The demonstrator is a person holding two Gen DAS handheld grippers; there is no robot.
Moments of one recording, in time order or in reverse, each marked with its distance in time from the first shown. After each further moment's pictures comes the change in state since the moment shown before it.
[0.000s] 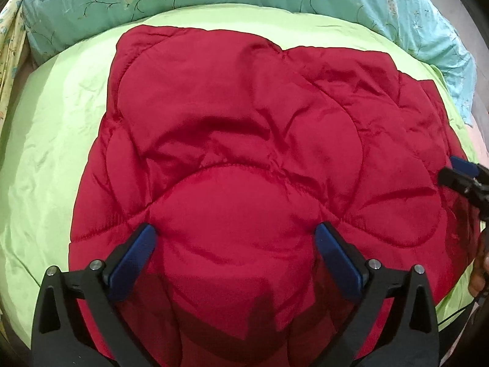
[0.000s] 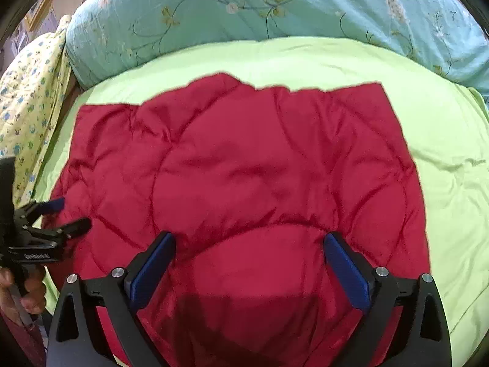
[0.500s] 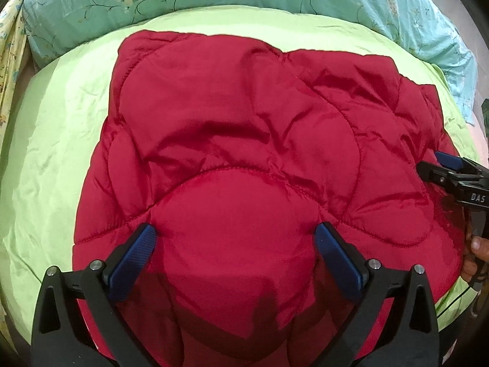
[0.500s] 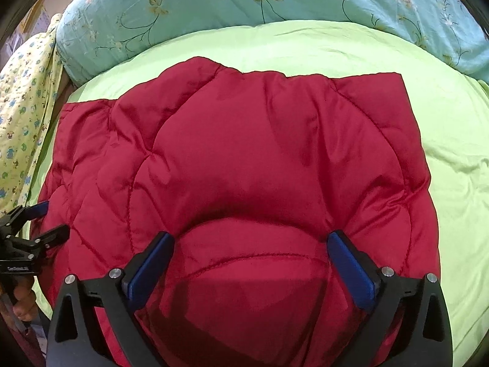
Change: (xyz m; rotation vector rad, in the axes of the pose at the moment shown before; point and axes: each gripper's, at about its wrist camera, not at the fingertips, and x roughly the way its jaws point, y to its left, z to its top) left arm -0.004 -0.001 0.004 0.005 0.001 0.010; right arm 0.042 -0.010 0.015 0.004 0.059 0.019
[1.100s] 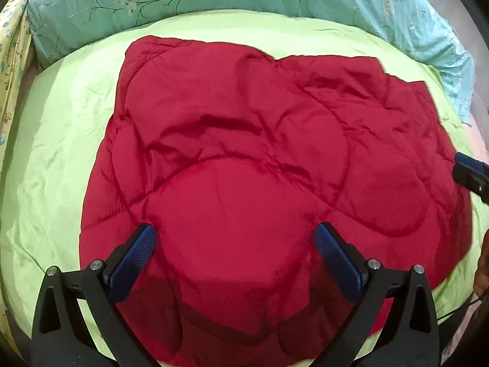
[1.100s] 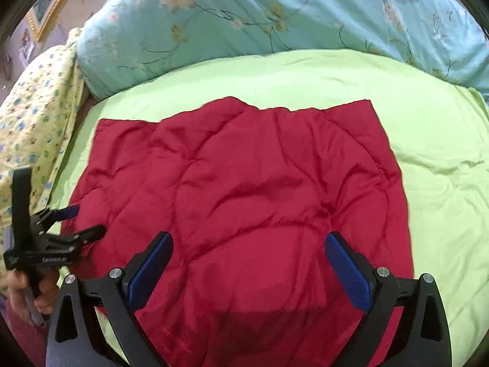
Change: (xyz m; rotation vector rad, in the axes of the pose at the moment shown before) left arm -0.019 0.001 -0.012 -0.003 -0.012 -0.018; right arm -0.075 0.009 -0.023 -0.006 -0.093 0.045
